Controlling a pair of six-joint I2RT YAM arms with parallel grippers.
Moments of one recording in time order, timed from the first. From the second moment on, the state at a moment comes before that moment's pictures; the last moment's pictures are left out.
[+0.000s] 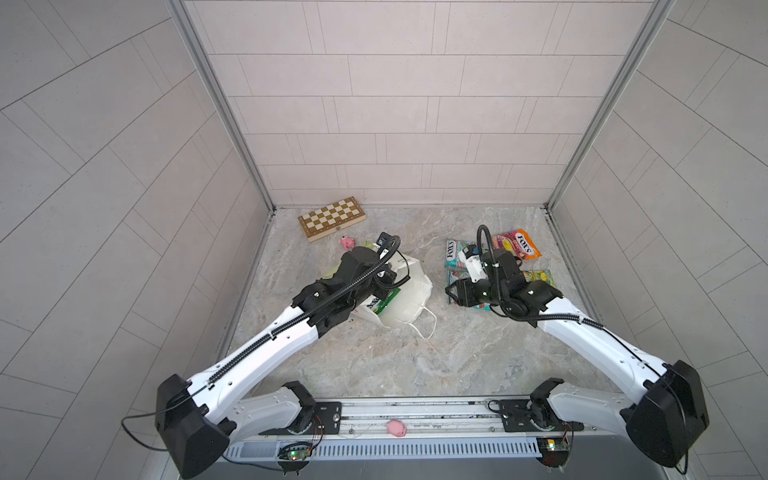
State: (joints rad) left arm -0.72 1.12 1.03 -0.44 -0.17 -0.05; right arm 0.53 1.14 0.86 -0.46 -0.21 0.32
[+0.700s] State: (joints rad) left arm -0.72 1.10 1.03 -0.41 -0.18 -0.10; right arm 0.88 1.47 0.88 -0.12 -0.24 0.50
